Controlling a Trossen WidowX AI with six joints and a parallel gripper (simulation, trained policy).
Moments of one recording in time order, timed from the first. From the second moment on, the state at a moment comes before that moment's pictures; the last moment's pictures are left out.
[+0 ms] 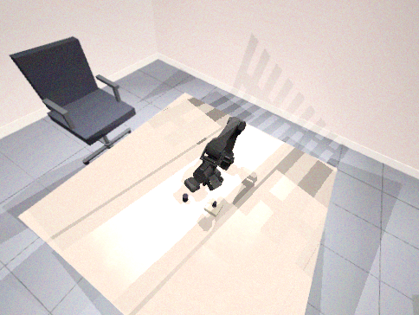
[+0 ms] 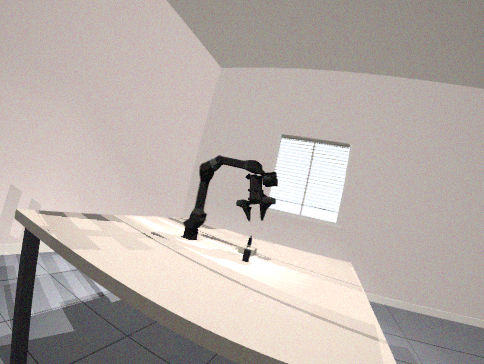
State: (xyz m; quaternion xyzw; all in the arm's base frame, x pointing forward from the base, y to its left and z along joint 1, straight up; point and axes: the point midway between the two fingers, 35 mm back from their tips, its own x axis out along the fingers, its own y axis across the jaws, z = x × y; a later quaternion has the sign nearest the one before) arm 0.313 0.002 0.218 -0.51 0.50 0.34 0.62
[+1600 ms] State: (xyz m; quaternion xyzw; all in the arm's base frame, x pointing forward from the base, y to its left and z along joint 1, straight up) arm 0.342 -0.057 0.135 -0.38 0.59 0.39 0.59
